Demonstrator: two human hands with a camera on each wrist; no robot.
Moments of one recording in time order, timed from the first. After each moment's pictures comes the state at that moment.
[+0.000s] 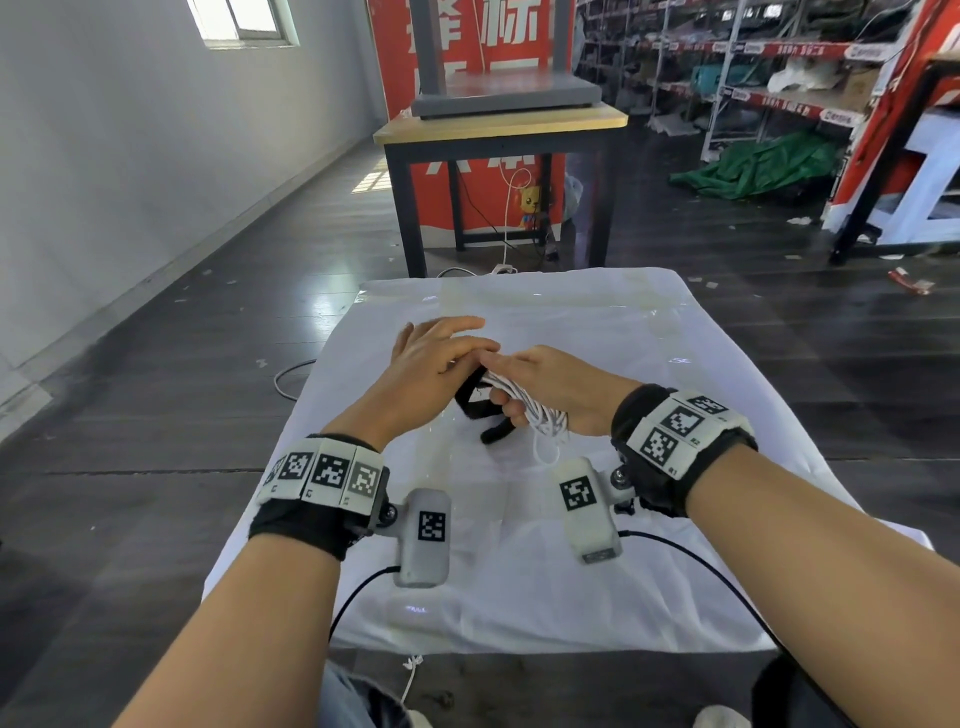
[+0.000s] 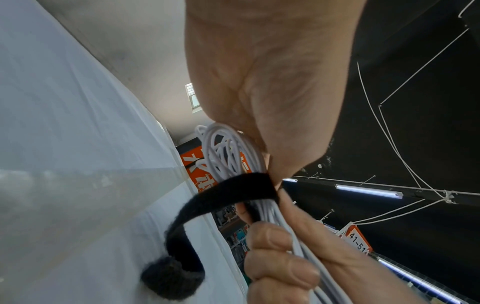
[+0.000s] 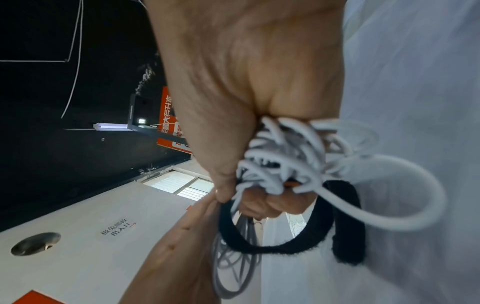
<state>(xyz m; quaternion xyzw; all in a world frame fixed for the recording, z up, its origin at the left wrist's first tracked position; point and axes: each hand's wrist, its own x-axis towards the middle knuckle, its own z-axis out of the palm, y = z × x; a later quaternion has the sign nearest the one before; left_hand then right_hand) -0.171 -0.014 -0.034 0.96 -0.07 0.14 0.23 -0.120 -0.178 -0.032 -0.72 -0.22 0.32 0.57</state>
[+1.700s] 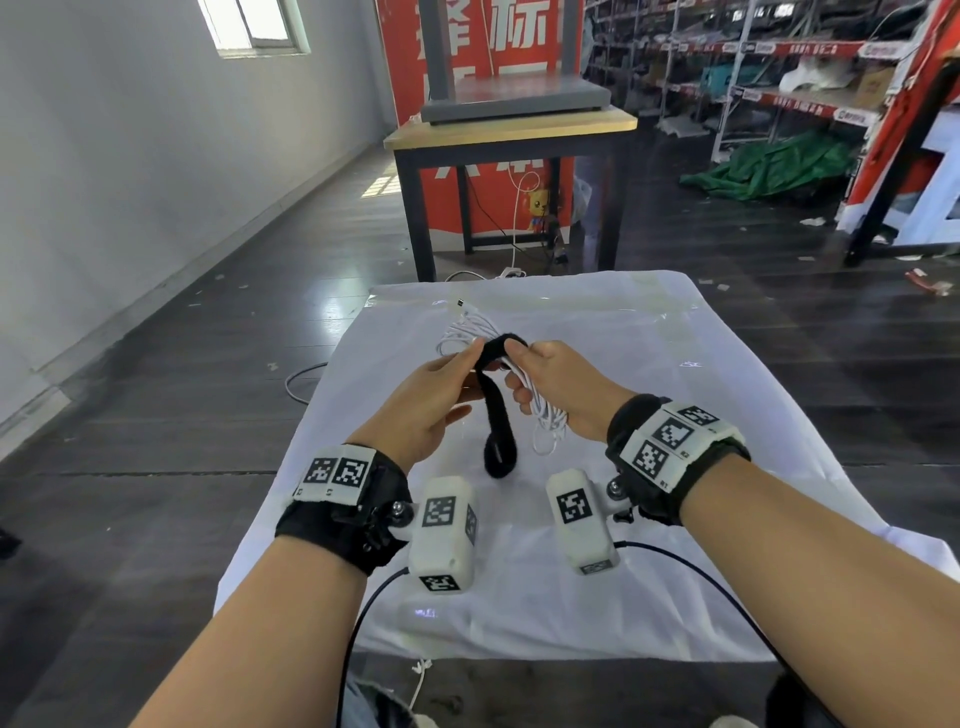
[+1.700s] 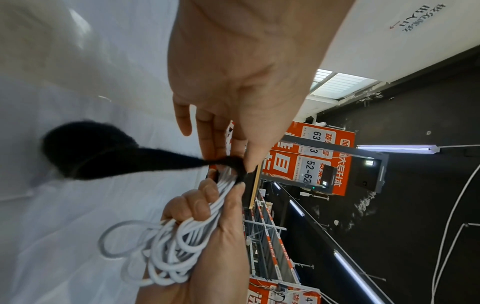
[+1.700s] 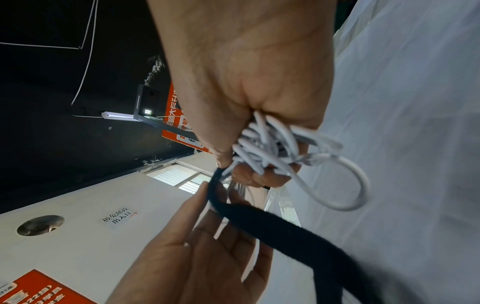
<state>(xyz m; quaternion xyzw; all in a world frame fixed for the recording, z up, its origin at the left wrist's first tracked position) -0.175 -0.034 -0.036 0.69 0.18 0.01 0.70 -0.116 -0.169 -0.038 -0.71 -0.17 0.22 0.65</state>
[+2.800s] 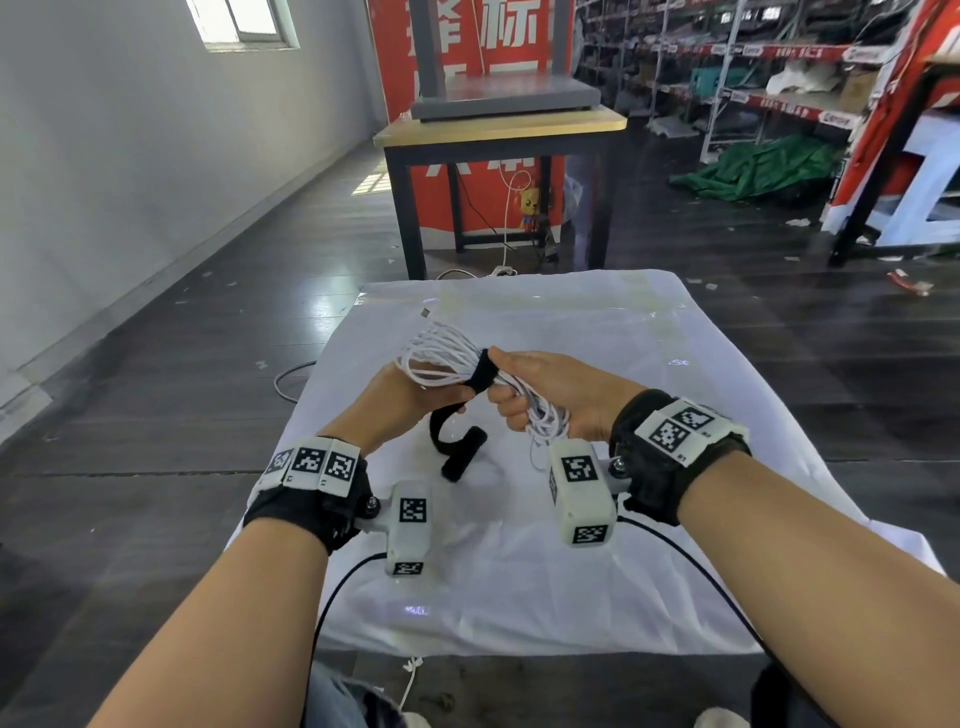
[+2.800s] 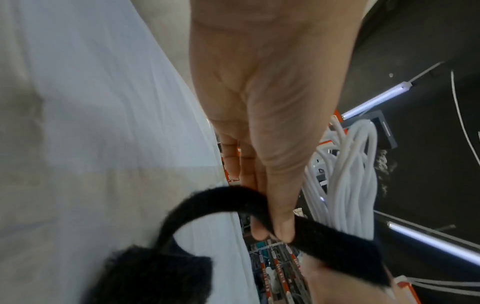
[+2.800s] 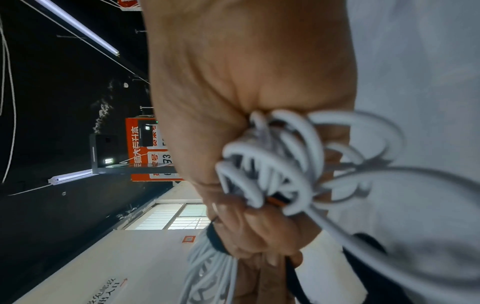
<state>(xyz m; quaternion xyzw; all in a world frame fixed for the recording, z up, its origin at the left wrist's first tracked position) -0.176 0.001 -0.050 0.84 0.02 0.05 0.54 -0.117 -0.181 -0.033 -0.56 -0.15 0.43 0.69</state>
